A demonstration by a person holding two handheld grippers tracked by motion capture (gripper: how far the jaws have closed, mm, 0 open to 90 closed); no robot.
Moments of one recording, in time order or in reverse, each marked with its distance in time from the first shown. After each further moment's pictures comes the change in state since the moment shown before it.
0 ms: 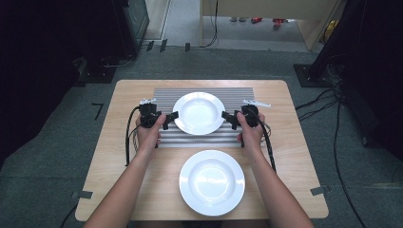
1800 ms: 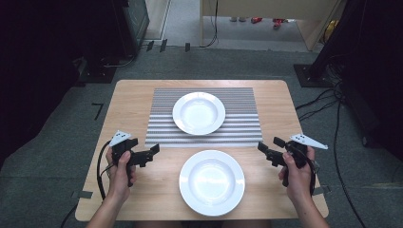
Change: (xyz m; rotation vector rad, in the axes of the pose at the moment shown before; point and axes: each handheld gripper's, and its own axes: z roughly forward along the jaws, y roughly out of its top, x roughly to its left) left arm 0.000 -0.081 -0.126 -0.069 -0.006 0.114; right arm -0.026 -0.068 -0.174 -0.100 0.000 -0.073
